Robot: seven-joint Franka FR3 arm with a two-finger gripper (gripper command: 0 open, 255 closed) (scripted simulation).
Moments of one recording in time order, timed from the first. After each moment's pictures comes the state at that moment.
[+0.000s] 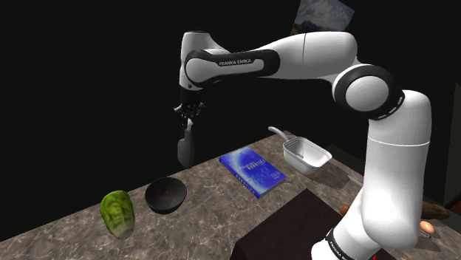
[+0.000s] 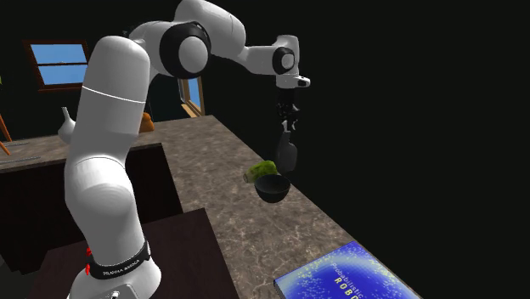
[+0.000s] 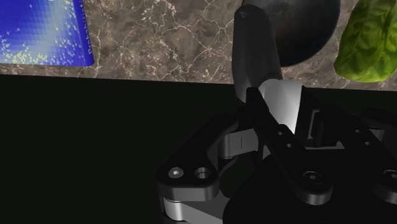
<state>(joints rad) 0.23 0.40 0.21 -1.50 -0.11 1.92 0.34</state>
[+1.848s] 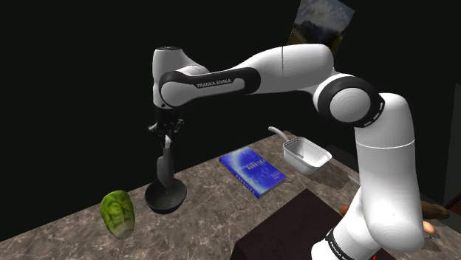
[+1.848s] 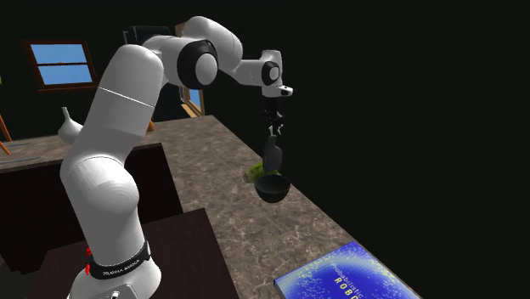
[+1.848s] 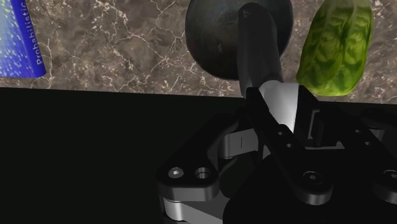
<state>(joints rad) 0.35 0.54 0.24 -1.42 -0.16 1.97 0.50</state>
